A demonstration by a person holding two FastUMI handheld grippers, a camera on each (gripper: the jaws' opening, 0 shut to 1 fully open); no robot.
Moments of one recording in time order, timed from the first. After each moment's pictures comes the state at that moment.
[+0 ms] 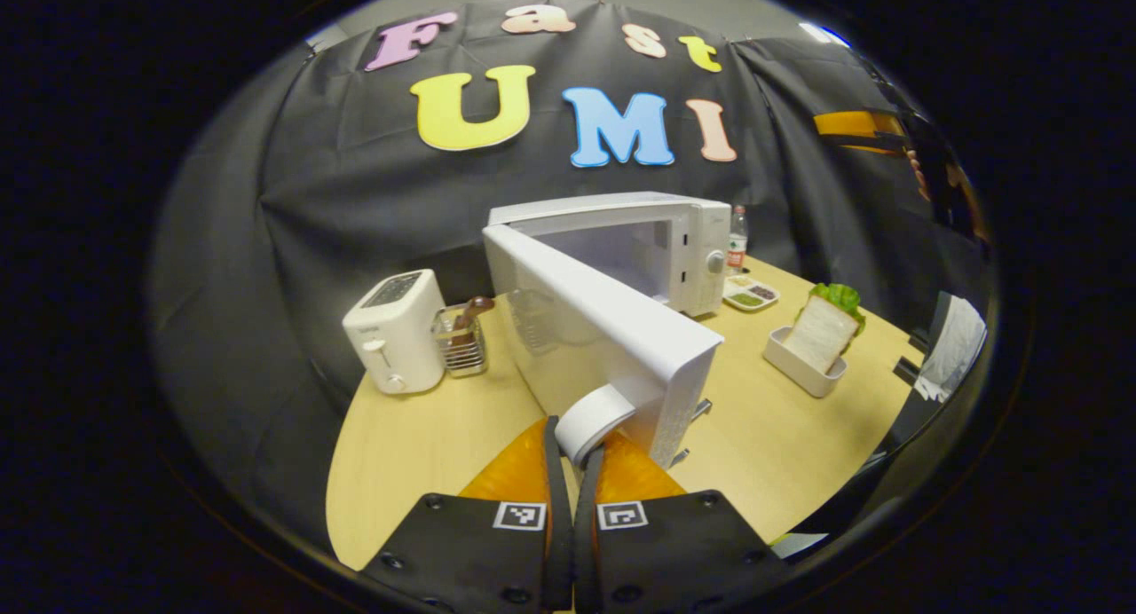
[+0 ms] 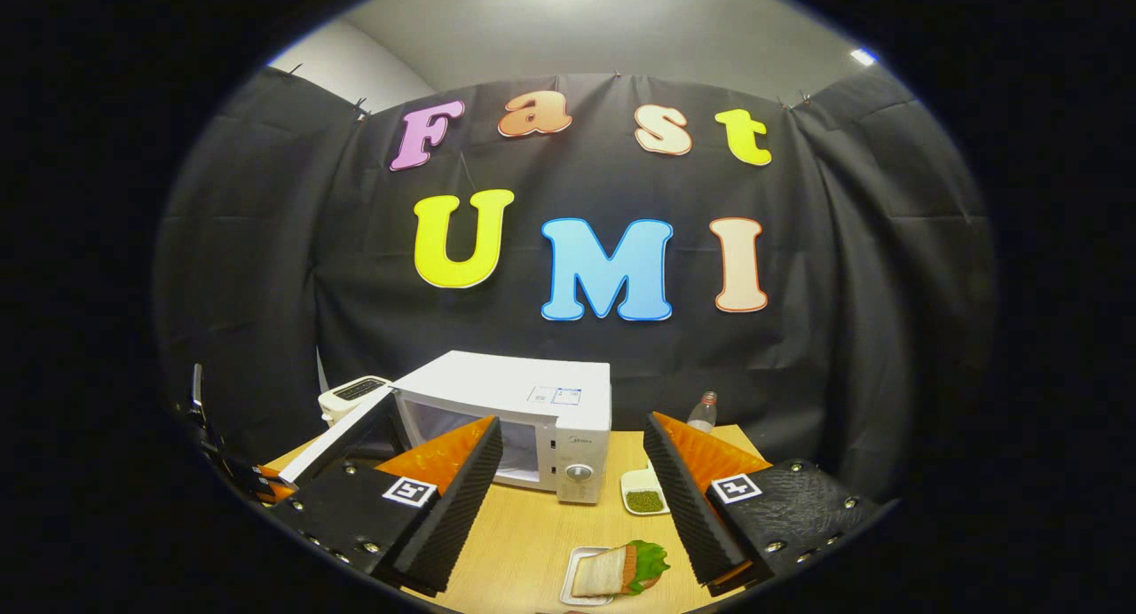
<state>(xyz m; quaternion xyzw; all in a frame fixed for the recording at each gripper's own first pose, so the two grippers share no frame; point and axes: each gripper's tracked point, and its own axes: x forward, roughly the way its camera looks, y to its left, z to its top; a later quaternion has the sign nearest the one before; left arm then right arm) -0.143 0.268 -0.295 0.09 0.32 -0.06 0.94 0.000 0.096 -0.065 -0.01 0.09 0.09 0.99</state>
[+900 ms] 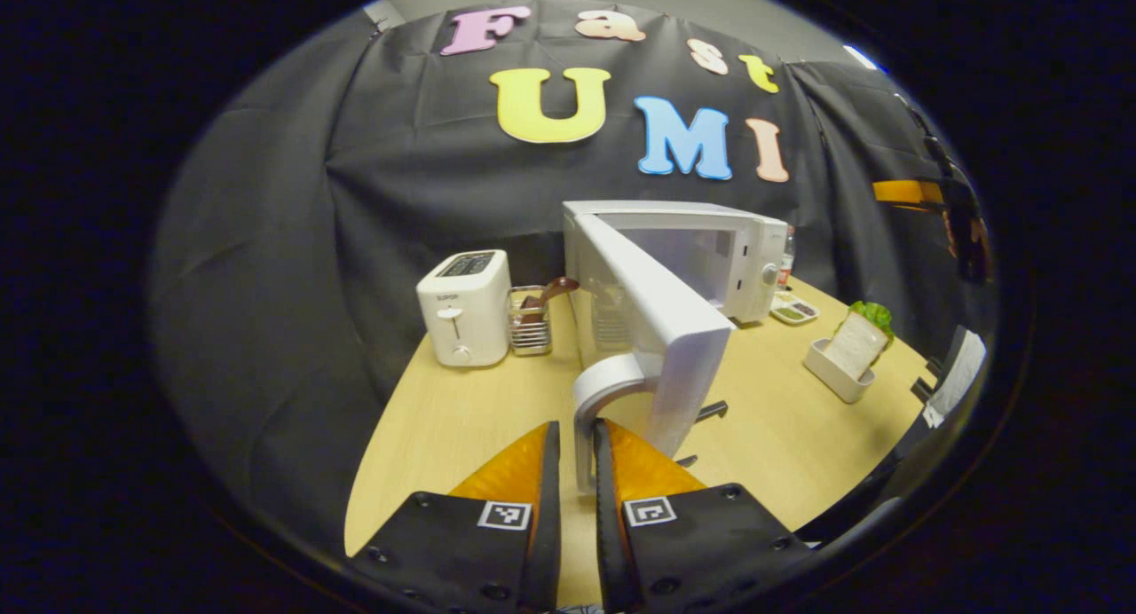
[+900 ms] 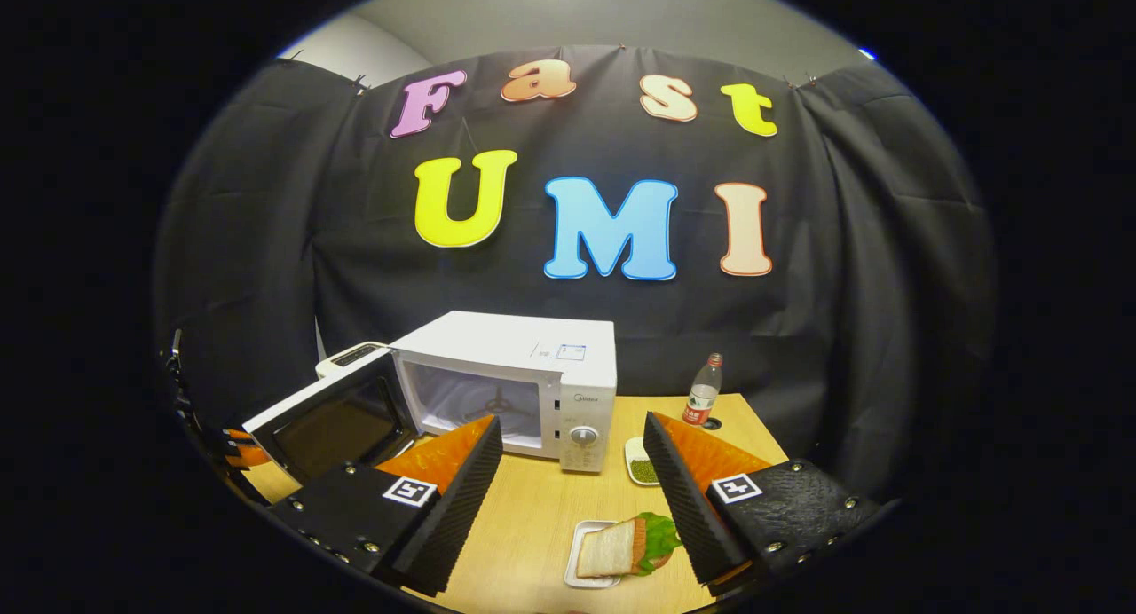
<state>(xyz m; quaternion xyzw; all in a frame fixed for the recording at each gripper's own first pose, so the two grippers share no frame) -0.179 0.348 -0.285 0.05 0.31 0.02 0.95 -0.008 0.090 -0.120 -0.02 0.15 0.08 0.99</state>
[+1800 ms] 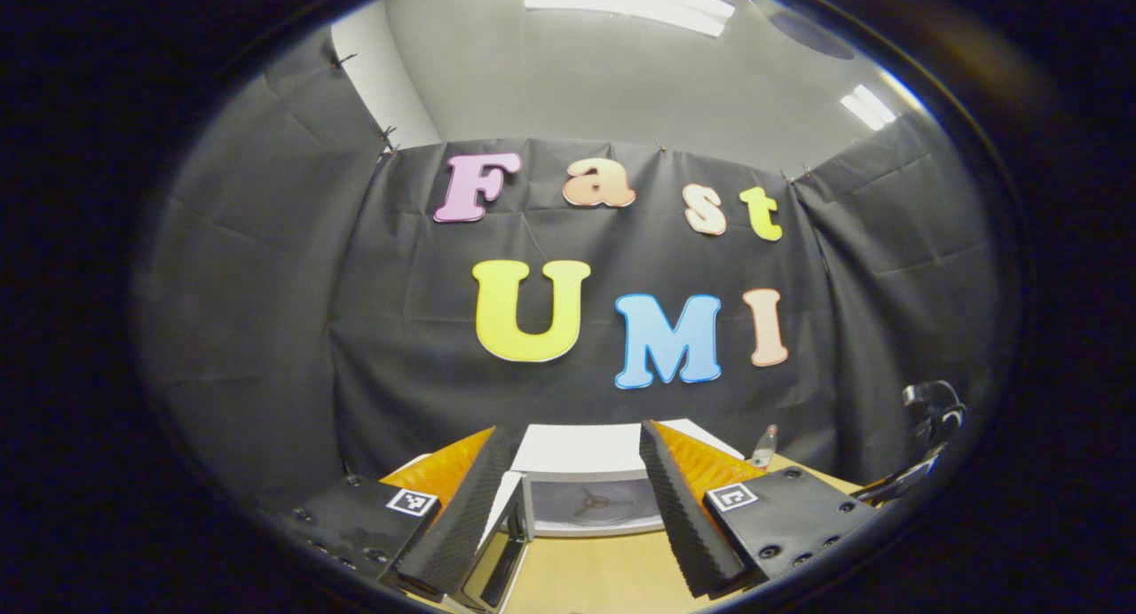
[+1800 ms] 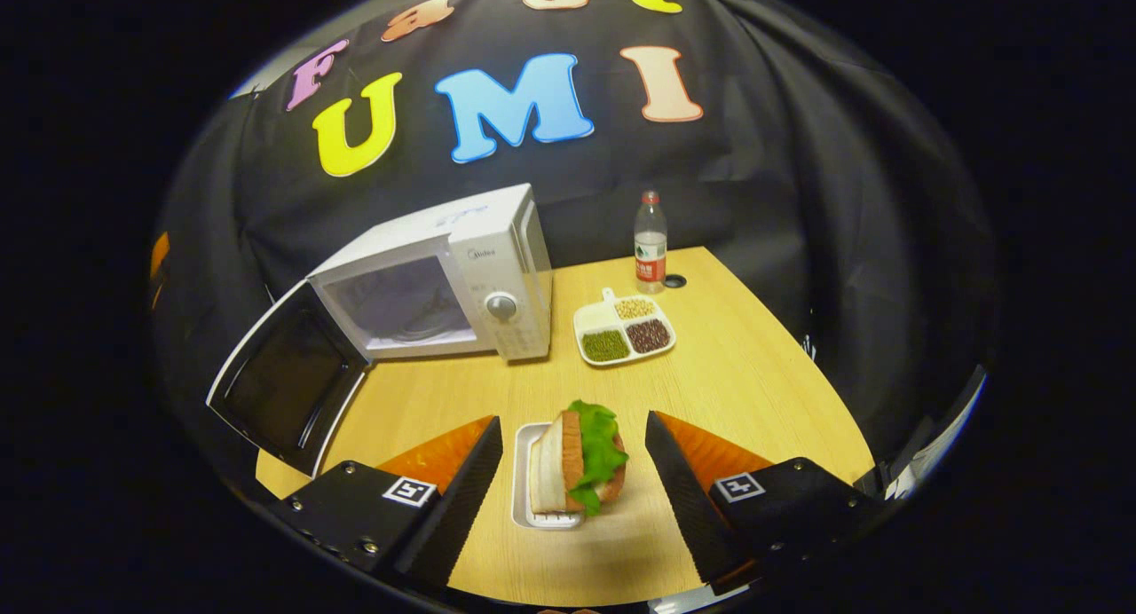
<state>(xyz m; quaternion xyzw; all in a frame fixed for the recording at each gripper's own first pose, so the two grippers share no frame) -0.037 0.152 -0.014 0.03 0.02 0.04 1.00 -0.030 0.000 -0.288 0.08 0.36 0.02 0.93</state>
